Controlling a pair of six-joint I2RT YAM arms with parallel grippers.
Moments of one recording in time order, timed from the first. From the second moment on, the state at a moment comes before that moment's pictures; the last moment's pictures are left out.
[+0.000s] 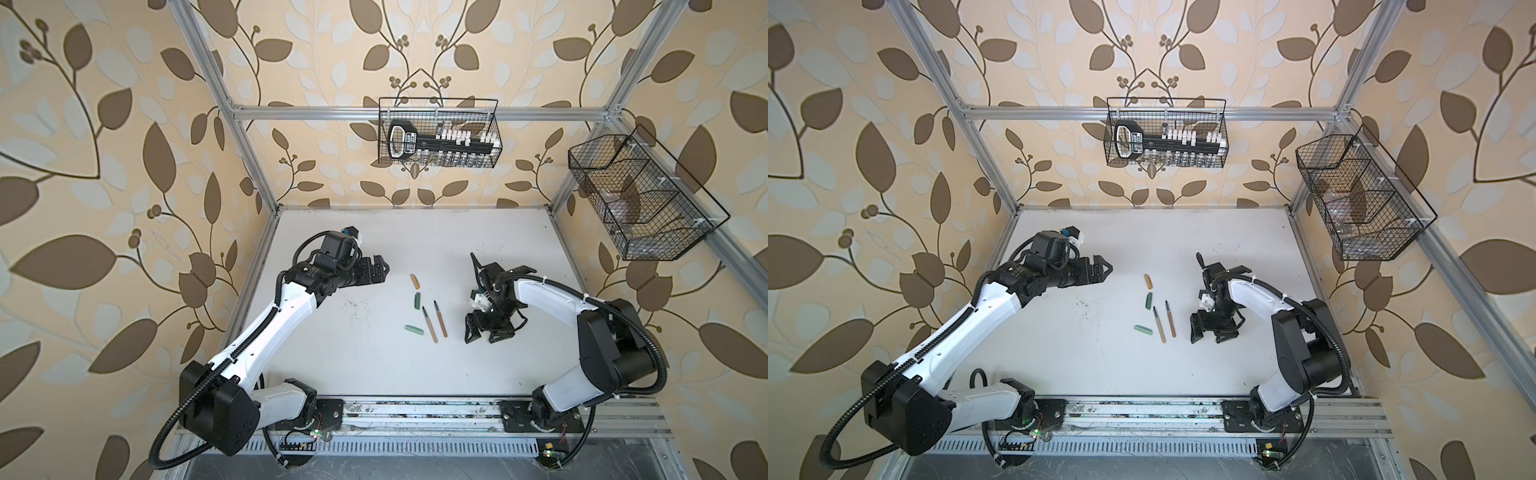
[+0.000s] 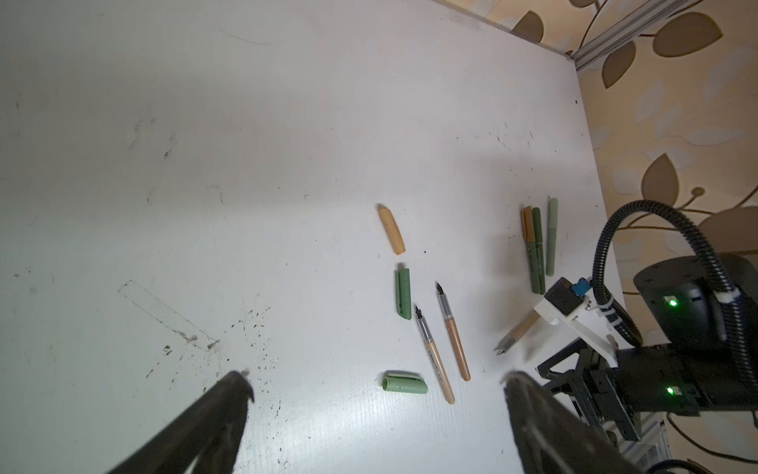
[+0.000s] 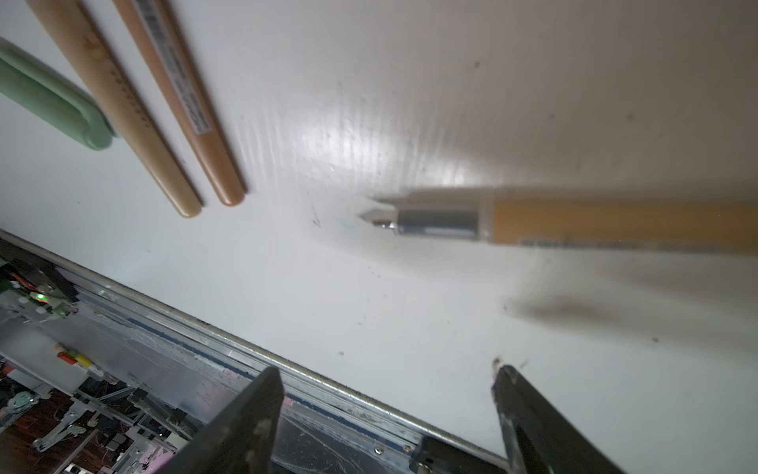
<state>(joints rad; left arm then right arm) -0.38 1.23 1.09 -0.63 0.21 -0.51 0.33 1.60 0.94 -1.03 -0.35 0.18</state>
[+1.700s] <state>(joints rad) -0.38 1.21 1.07 -0.63 0.20 -0.52 0.25 1.91 1.27 -1.02 -0.07 0.00</state>
